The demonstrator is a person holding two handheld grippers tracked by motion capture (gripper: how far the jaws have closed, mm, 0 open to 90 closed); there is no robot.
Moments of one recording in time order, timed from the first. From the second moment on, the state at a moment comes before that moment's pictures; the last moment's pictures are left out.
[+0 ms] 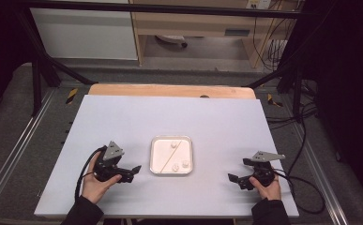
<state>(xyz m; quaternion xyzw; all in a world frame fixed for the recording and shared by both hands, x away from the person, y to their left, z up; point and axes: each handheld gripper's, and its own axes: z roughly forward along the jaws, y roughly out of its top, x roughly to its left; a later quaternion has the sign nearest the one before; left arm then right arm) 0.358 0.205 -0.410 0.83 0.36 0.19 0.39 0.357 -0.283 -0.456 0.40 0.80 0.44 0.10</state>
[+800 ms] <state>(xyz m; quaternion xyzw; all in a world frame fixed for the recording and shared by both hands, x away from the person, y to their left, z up) 0.386 0.119 -0.408 0.84 0.37 0.17 0.35 0.357 -0.282 -0.457 0.40 0.80 0.44 0.10</state>
